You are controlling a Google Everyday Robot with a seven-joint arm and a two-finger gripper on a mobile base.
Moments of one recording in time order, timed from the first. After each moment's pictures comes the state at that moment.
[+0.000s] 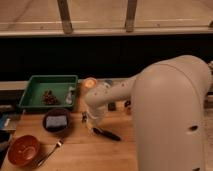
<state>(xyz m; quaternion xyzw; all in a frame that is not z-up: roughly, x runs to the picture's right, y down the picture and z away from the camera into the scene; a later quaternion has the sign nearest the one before) -0.062 0.189 0.797 -0.36 0.07 0.42 0.83</state>
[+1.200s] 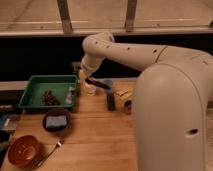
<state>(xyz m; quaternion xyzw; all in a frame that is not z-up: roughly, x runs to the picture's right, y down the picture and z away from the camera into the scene) -0.119 -0.080 0.778 -0.26 -0.10 0.36 0.89</state>
